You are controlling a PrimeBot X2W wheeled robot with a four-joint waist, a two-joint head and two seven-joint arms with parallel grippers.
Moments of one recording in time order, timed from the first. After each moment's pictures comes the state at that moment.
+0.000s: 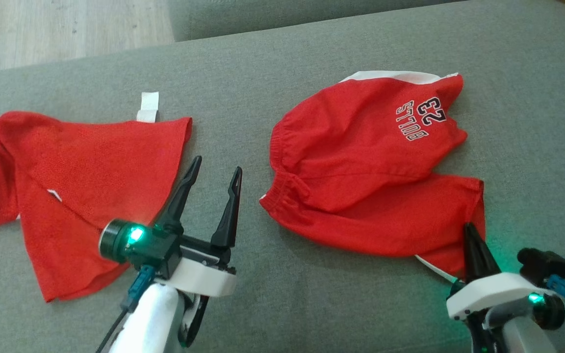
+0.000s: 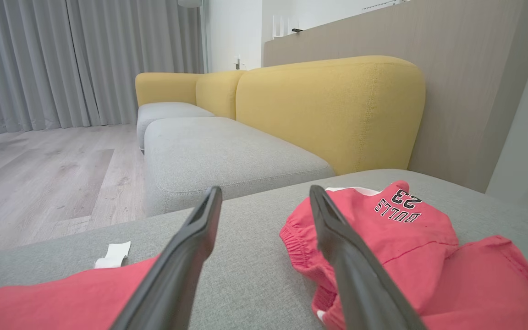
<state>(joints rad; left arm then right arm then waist) -0.23 0.05 -0.33 0.24 -0.11 -0.07 -0.26 -0.10 -0.04 -0.01 0.52 0.35 0.13 -0.16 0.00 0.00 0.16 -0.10</state>
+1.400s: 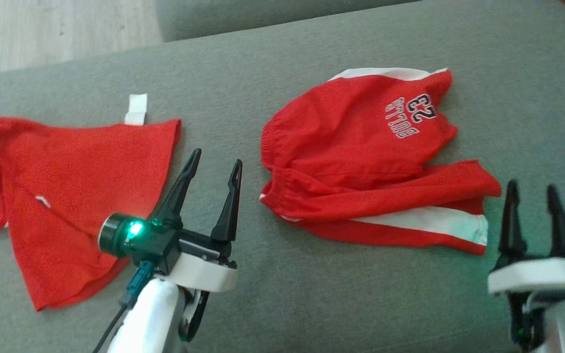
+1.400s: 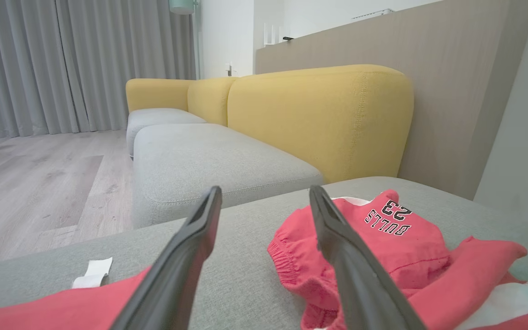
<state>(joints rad) -0.25 0.05 -0.33 0.23 -0.12 -0.06 -0.26 -0.12 -0.05 -0.20 0.31 0.15 0.13 -0.24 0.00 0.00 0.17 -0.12</state>
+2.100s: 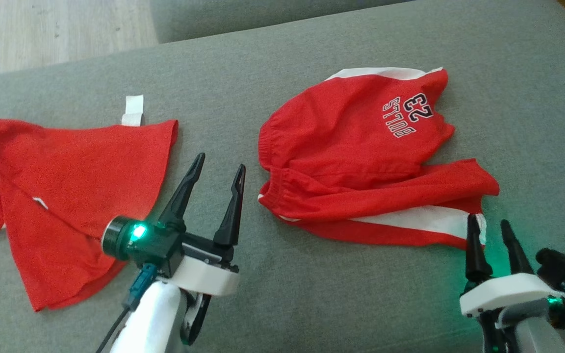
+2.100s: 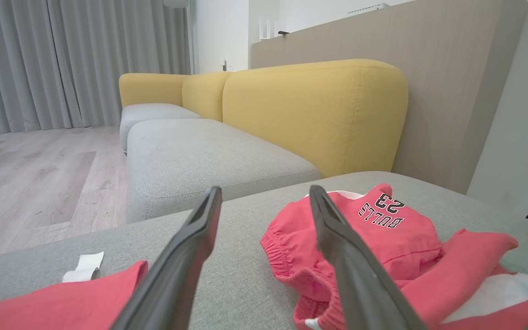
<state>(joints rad) -0.24 0.05 -0.34 0.24 -0.12 -0.07 -0.26 -0.08 -0.04 -0.07 0.45 0.30 0.13 -0.20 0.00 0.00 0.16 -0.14</state>
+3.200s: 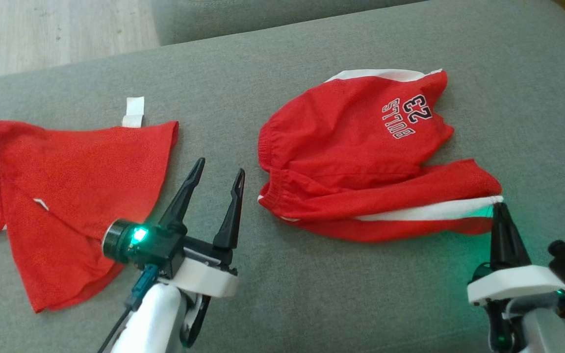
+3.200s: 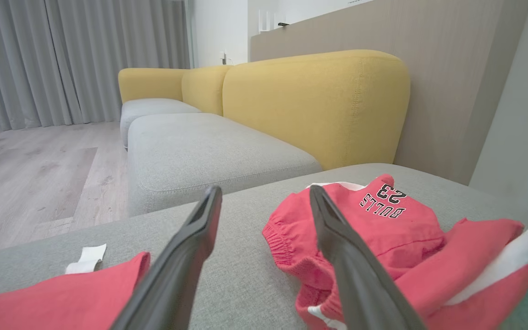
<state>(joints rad) -0.24 0.05 -0.34 0.26 -0.11 -0.07 -0.26 -0.10 -0.04 -0.09 0.45 0.32 0.13 -0.23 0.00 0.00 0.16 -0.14</state>
